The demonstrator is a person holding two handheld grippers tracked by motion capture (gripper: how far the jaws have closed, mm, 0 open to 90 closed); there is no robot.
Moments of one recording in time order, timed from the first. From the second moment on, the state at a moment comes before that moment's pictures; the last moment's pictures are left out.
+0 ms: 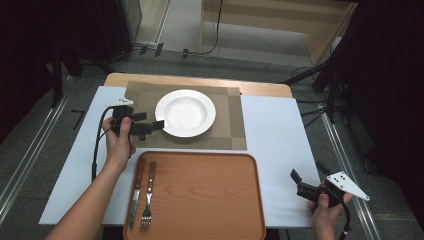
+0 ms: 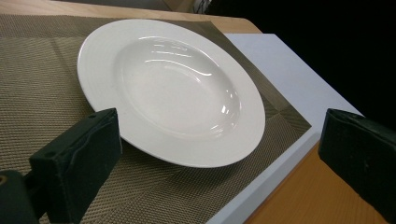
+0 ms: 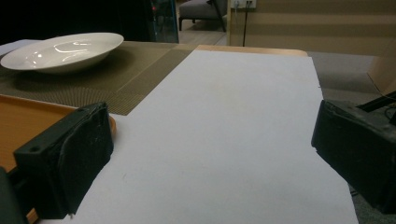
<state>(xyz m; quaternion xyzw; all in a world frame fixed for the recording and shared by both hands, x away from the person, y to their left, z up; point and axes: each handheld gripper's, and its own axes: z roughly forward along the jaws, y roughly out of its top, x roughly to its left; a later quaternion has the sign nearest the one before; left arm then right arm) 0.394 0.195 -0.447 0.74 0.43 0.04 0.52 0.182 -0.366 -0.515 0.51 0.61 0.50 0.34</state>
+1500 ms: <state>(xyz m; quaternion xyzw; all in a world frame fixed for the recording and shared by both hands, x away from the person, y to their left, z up) 0.480 0.179 -0.492 0.70 0.56 -0.02 0.45 0.183 -0.368 -0.516 0.51 0.61 0.51 0.34</state>
